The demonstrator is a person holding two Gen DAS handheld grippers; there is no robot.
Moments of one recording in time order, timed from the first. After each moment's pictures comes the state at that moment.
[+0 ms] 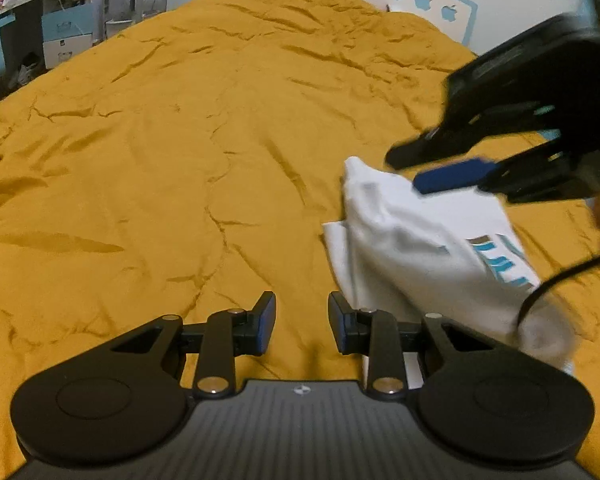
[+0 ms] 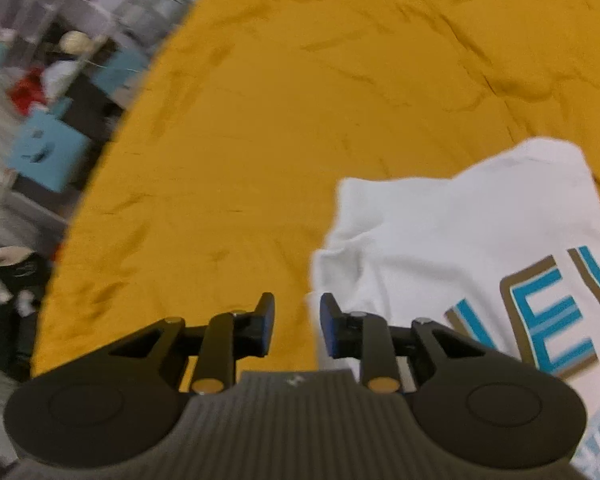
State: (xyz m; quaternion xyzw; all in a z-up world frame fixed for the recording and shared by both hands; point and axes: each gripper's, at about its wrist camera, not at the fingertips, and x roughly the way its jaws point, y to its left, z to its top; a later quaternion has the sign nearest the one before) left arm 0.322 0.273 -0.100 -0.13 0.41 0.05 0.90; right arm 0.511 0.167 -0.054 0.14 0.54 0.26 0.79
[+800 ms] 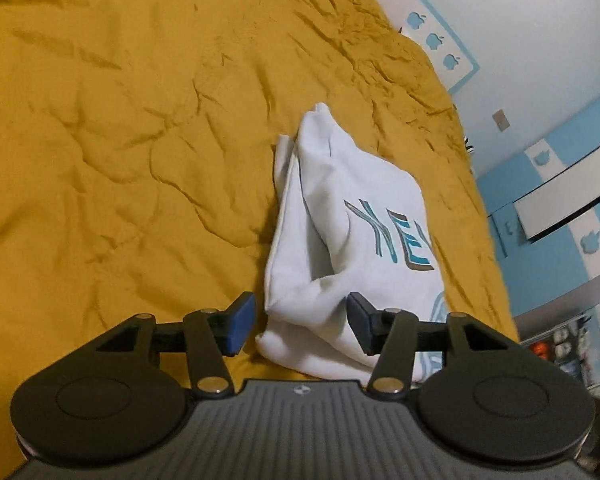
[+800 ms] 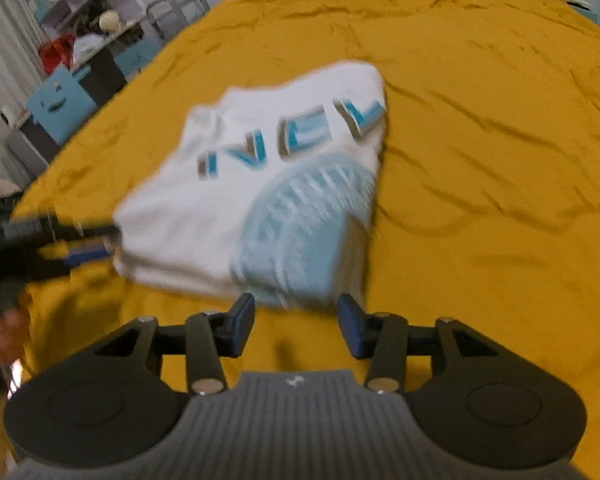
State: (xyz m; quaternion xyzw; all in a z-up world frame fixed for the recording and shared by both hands) left arm 0.264 0.270 -0.139 -0.37 0.39 -0.01 0.84; right arm 0.333 -0.069 -0.128 0.03 0.50 0.26 0.83
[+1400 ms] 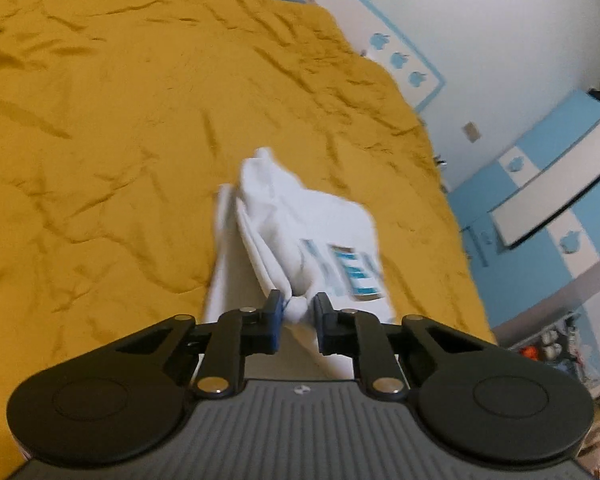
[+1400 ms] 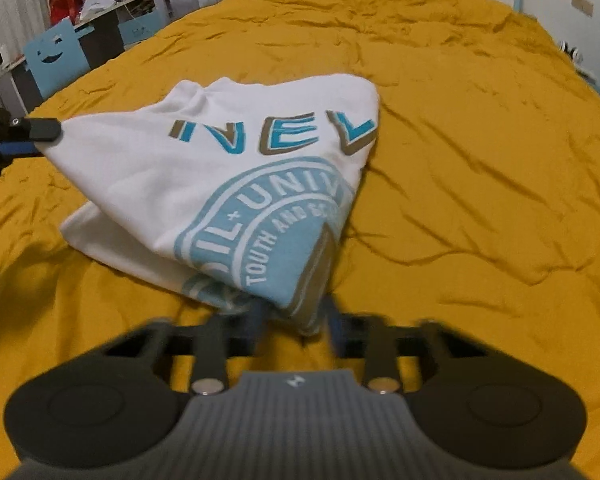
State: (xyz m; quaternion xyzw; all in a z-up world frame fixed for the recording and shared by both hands) left arm 0.262 0.253 -0.092 -0.34 0.35 -0.02 0.87; right arm 0.346 -0.063 -0.126 -0.06 0.43 0.24 0.87
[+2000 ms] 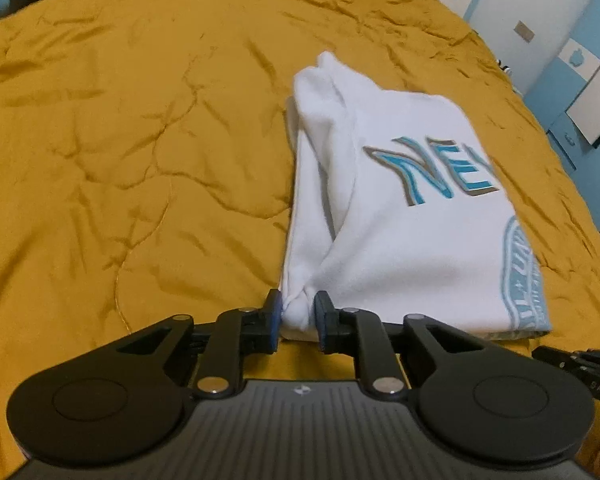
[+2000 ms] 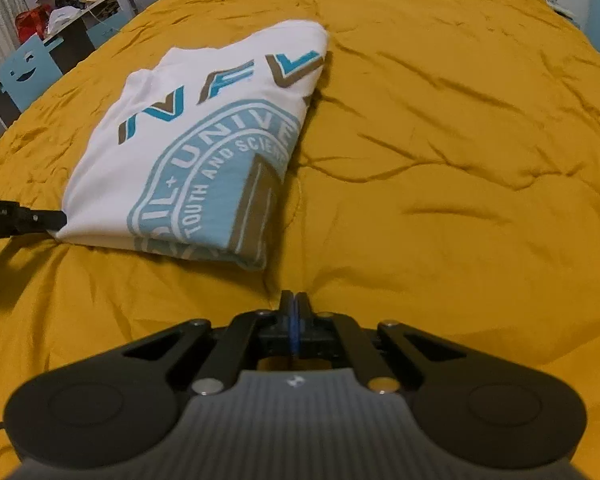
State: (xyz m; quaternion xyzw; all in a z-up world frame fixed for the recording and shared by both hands) left arm 0.271 0.216 -0.139 -0.18 0.45 0.03 0.87; right arm 0.345 -0.096 -0.156 -0.03 0.49 0.22 0.84
